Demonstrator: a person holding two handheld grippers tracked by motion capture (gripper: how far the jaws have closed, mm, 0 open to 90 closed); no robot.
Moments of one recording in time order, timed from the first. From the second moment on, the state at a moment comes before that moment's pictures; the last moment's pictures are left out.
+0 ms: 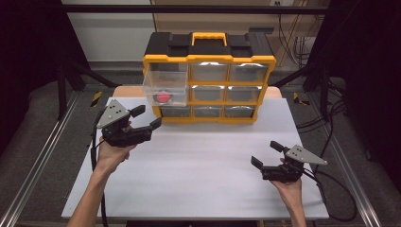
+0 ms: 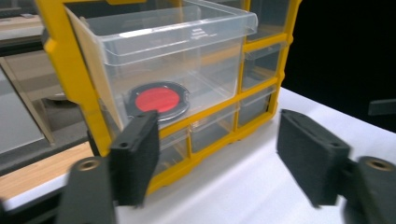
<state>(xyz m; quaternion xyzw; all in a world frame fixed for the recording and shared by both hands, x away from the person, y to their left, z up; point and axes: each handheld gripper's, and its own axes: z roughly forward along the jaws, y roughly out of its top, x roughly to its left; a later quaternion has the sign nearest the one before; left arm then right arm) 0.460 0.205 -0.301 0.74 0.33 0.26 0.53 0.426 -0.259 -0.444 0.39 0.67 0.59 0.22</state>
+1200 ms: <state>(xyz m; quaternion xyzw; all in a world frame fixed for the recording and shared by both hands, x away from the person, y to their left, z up) 0.482 0.196 -0.298 0.76 0.32 0.26 0.51 0.426 -0.259 -0.445 0.39 0.67 0.59 0.22</state>
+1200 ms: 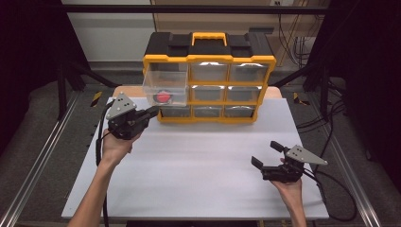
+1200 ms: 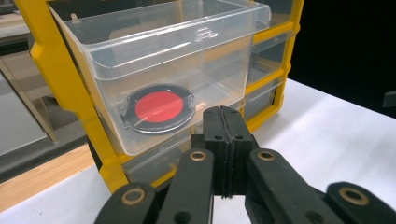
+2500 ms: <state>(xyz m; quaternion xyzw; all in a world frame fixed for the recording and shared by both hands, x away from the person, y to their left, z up) 0.513 0.181 -0.287 0.76 0.31 0.28 0.50 0.425 -0.260 -0.444 0.39 0.67 0.59 0.22</state>
